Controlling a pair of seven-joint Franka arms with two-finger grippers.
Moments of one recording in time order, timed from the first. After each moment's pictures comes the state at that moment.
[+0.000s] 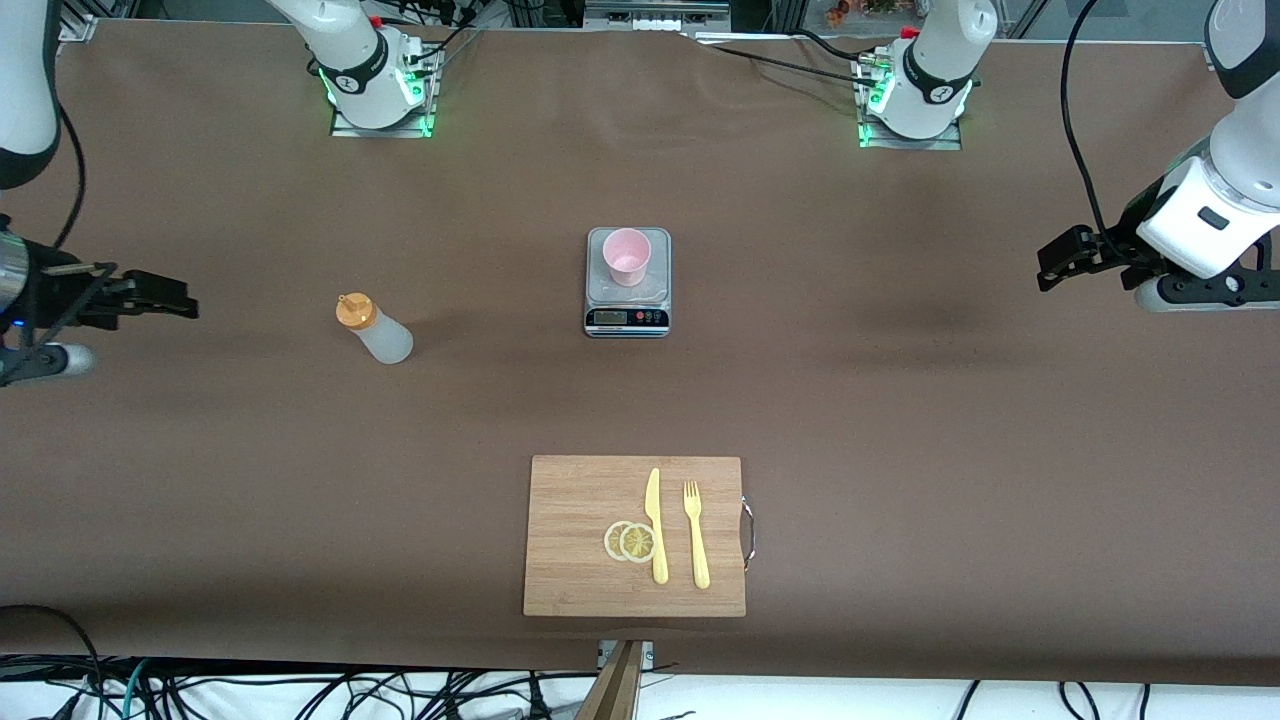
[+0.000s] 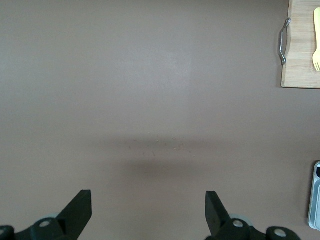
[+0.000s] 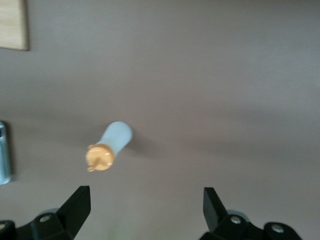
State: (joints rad) left arm -0.08 0.01 0.03 -1.70 0.00 1.70 -0.11; right arm -0.03 0.31 -0.02 -1.30 0.01 1.48 -0.17
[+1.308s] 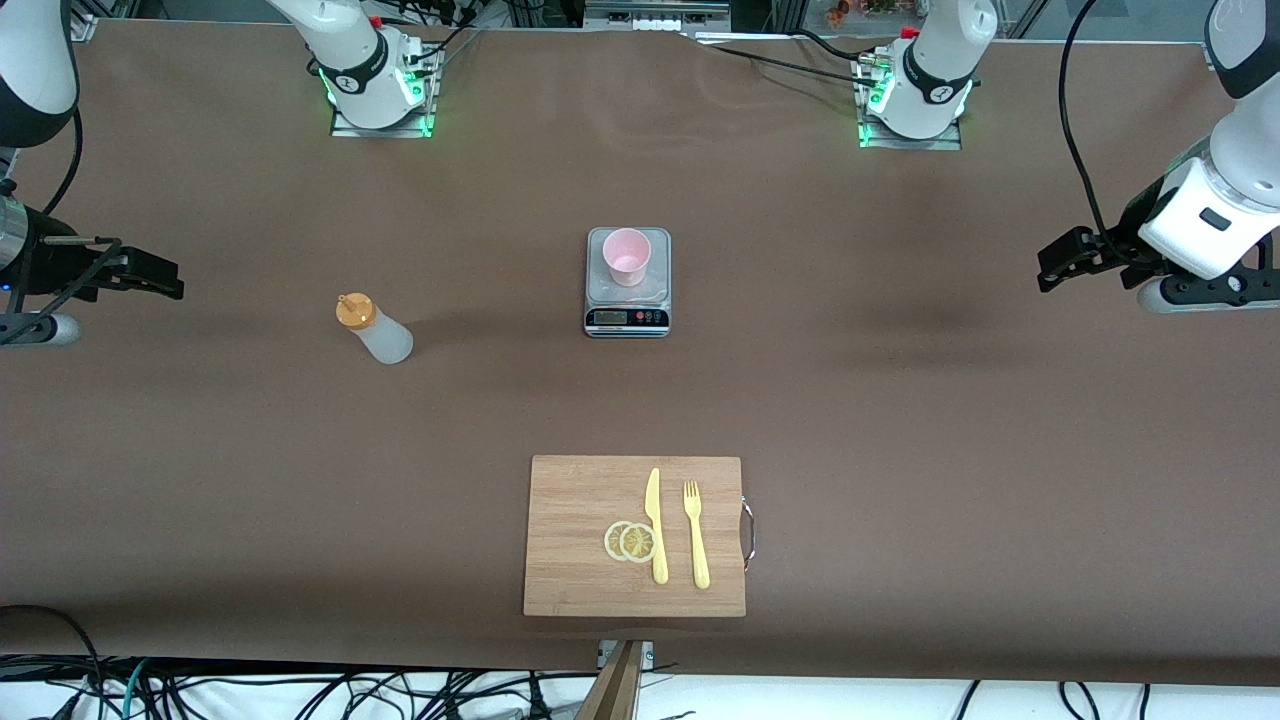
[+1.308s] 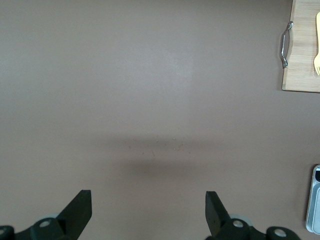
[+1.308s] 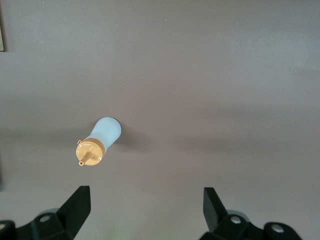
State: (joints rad) left arm -0.08 0.01 0.03 -1.70 0.00 1.70 -0.13; right arm -0.02 0.20 -0.01 -1.47 -0.04 1.54 -0.08
